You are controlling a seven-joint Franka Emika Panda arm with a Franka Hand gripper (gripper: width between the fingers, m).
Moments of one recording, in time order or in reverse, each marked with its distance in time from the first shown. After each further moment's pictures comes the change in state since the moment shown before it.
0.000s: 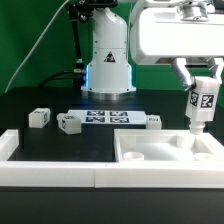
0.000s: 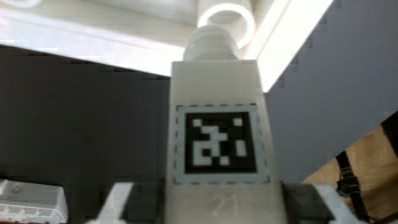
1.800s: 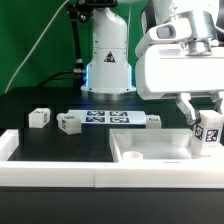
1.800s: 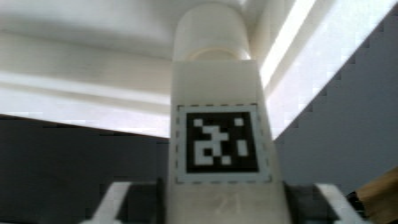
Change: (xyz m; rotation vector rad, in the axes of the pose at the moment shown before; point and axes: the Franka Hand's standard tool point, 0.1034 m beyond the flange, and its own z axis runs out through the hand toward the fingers) arm -0.022 -0.007 0.044 0.005 -0.005 0.003
